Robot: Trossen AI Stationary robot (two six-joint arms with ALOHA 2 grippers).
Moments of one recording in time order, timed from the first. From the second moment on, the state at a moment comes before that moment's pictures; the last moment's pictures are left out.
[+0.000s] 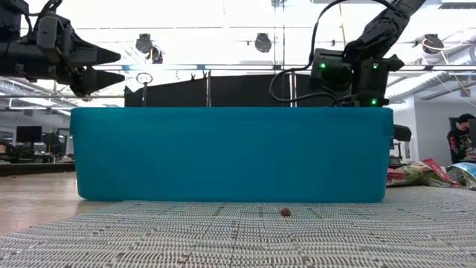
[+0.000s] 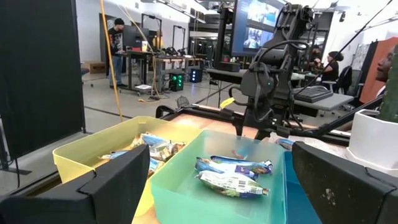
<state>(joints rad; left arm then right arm) 0.03 0.01 0.01 0.08 -0.28 -0.08 -0.24 1.53 0.72 -0.53 0.07 -0.30</state>
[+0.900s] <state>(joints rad) 0.03 0.01 0.01 0.08 -0.28 -0.08 -0.22 1.48 0.84 -0.76 0.08 -0.17</state>
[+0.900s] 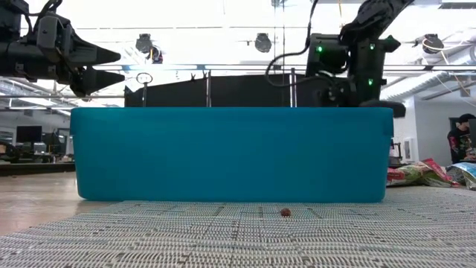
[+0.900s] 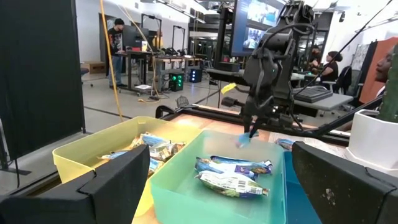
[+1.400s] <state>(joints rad) 0.03 0.01 0.01 0.08 -0.28 -0.08 -0.22 1.33 1.06 -1.03 0.14 -0.17</state>
